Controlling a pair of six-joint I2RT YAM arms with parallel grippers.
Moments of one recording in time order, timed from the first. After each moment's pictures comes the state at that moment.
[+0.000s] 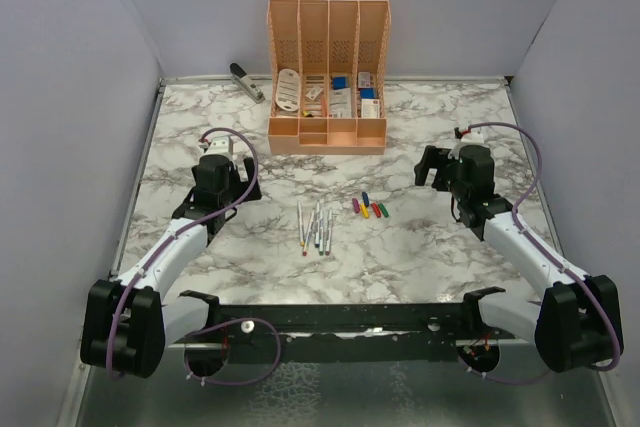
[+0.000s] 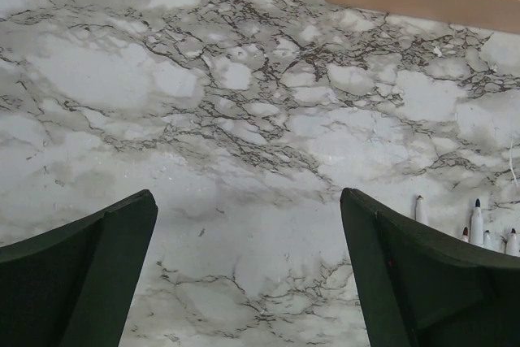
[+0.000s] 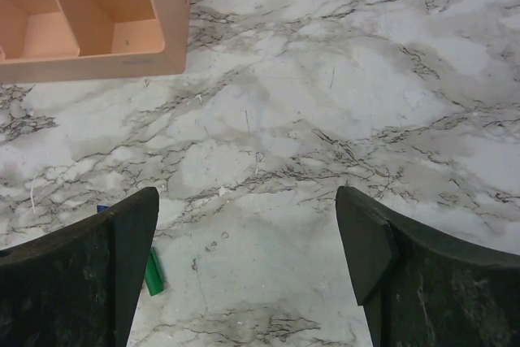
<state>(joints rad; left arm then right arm) -0.22 1.12 0.58 -0.07 -0.13 -0.29 0.21 1.12 0.62 0.06 0.09 0.23</state>
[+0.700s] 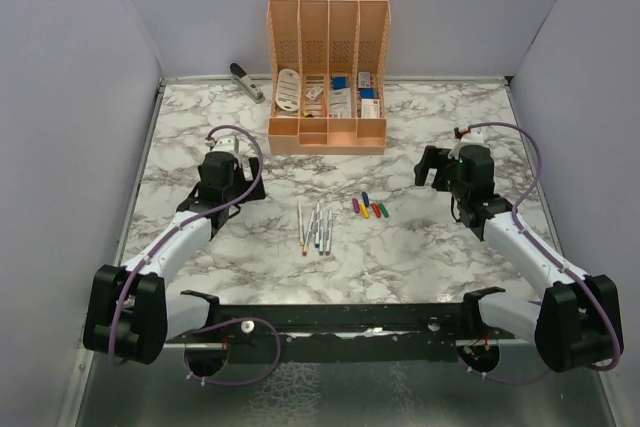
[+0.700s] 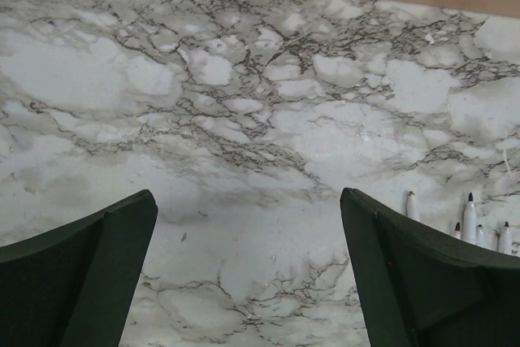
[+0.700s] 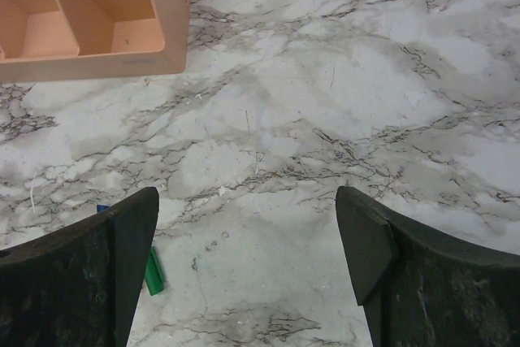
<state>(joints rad) -0.23 1.19 0.60 -0.06 -0.11 -0.31 0.21 1.13 0.62 0.06 0.09 0.23</state>
